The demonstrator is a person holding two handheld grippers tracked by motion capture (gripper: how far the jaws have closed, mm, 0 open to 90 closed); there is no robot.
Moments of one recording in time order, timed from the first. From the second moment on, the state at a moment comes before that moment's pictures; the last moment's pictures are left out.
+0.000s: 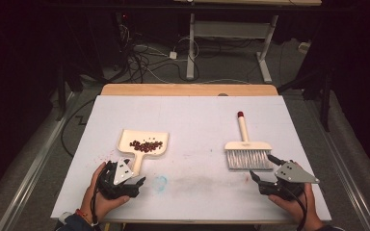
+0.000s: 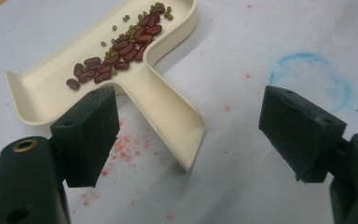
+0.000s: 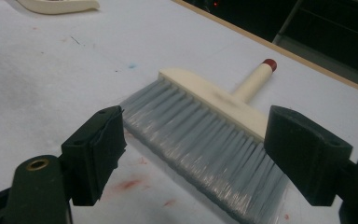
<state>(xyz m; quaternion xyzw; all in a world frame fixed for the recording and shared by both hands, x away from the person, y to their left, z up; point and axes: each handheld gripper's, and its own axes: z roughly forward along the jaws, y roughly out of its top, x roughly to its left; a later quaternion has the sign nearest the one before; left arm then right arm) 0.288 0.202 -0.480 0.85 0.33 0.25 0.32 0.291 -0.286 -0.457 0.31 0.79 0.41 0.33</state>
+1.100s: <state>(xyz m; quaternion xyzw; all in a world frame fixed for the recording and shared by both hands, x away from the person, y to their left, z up) 0.293 0.194 -0.480 0.86 0.31 0.25 0.32 0.283 -0.287 -0.453 0.30 0.79 0.40 0.35</state>
